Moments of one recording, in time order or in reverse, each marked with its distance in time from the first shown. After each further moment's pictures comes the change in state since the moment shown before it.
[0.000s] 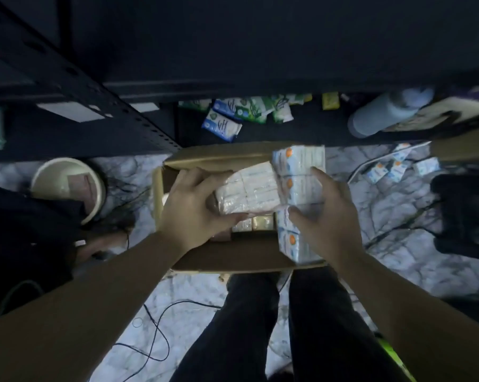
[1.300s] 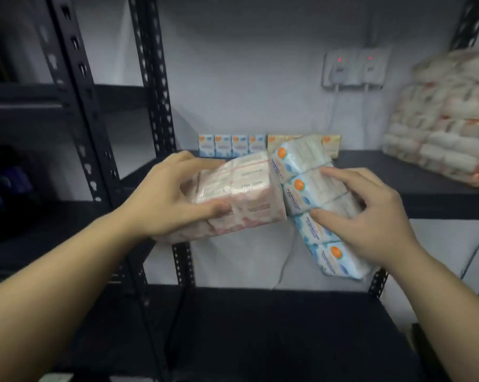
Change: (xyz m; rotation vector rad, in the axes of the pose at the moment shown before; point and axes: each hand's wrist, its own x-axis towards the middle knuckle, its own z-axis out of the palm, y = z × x) left_hand 0.026 0.517 -0.587 0.234 0.503 0.516; right_hand -0.189 -0.391 -0.598 0.182 0.626 -1.129
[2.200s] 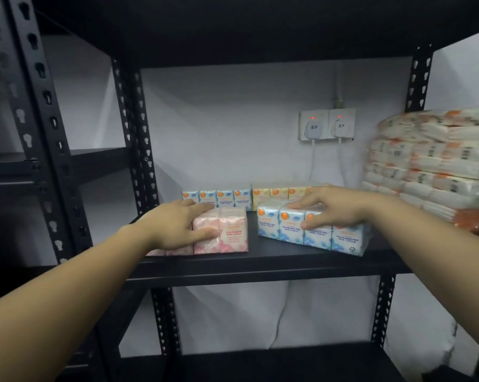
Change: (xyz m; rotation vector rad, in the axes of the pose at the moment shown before) left_hand 0.129 -0.092 0.020 0.465 -0.449 -0.103; right_hand 0.182 0.062 -0.020 -0.550 -0.823 0.106
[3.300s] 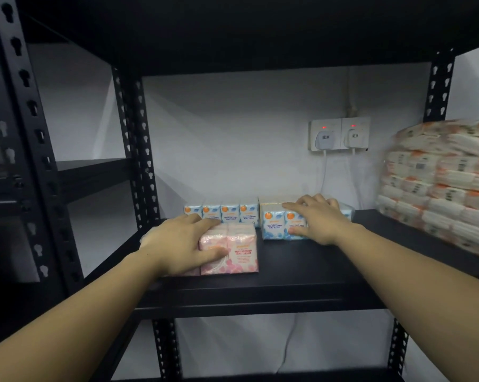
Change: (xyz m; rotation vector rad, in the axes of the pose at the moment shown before) left_hand 0.023 -0.003 0.016 0.021 0.113 -0.030; right_hand 0.100 0.023 0.050 -0.261 0.283 0.142
